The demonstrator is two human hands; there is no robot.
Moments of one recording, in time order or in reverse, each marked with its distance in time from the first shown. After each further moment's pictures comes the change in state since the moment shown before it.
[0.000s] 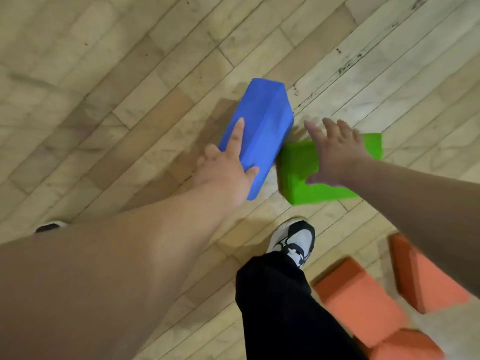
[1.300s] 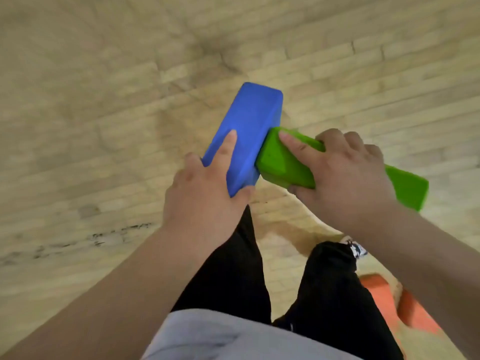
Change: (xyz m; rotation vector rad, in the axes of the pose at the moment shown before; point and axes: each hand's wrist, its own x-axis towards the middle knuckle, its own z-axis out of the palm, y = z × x) left_hand -0.486 -0.377 -0.382 -0.239 0.369 -0.254; right_hand -0.442 -0.487 -0.375 -0.158 0.525 -0.513
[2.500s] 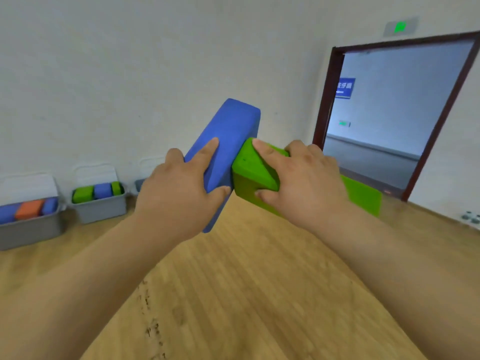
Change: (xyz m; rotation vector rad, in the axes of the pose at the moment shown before) left_hand -0.435 -0.142 -0.324 -0.139 1.329 -0.906; right_hand -0.138 -0.402 -0.469 -0.111 0.817 -1.314
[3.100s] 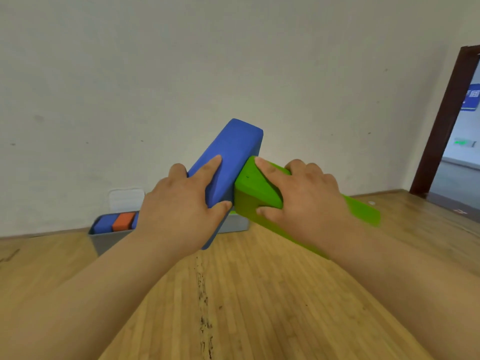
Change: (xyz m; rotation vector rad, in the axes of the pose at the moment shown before) left_hand 0.223 -0.255 0.007 0.244 0.065 -0.238; right_hand 0.327 -0.176 0.152 0.218 0.034 -0.273
